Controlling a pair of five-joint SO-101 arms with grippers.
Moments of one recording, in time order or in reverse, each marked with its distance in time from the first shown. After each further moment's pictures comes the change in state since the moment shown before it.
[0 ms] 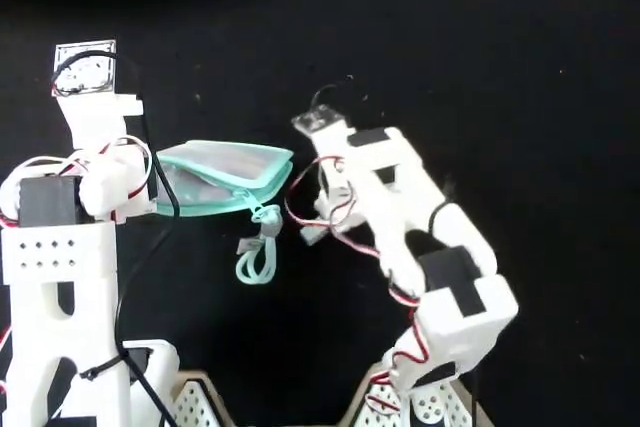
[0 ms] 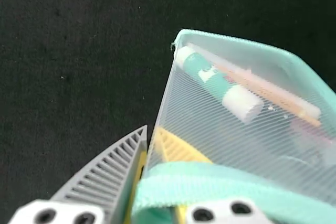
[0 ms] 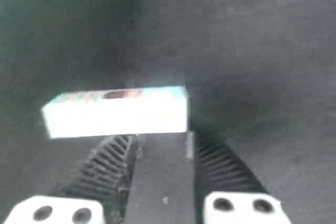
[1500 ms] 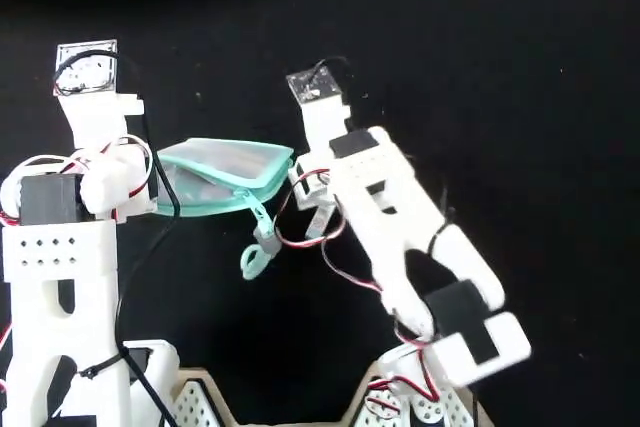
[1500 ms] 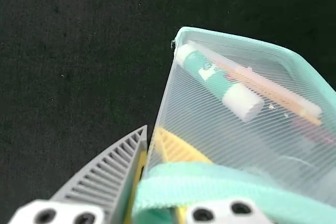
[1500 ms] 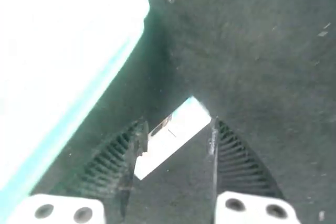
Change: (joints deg) left arm 0.0 0.1 0.0 0.0 0.0; right arm -8.9 -11.1 2.2 -4.4 -19.5
